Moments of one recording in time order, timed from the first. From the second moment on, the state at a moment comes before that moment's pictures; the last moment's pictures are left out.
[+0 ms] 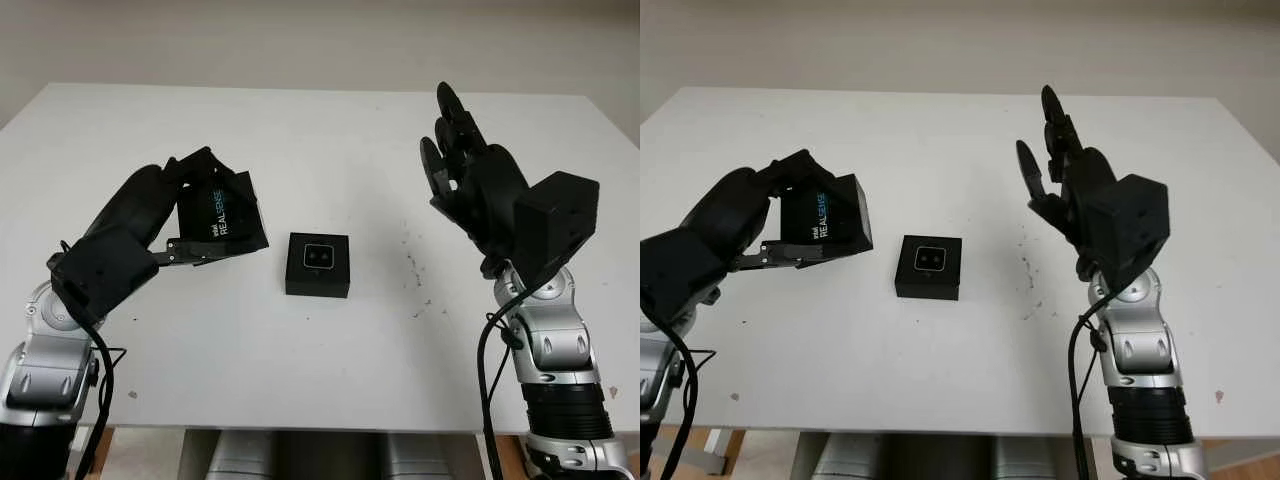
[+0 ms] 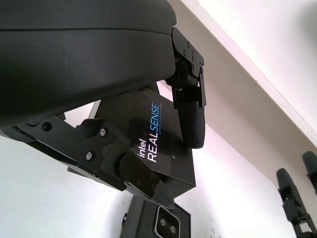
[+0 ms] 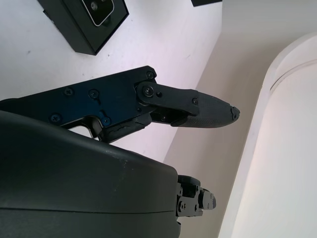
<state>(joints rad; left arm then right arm) -0.31 0.53 0.07 -0.17 0.13 0.10 -0.36 -0.39 -0.26 -0.09 -0.03 0.02 0.20 0.14</state>
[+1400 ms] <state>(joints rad) -0.43 0.34 -0.18 0.15 0.21 -0.14 -0.38 -0.37 -0.20 -0.12 -0.04 0.10 0.23 0.09</state>
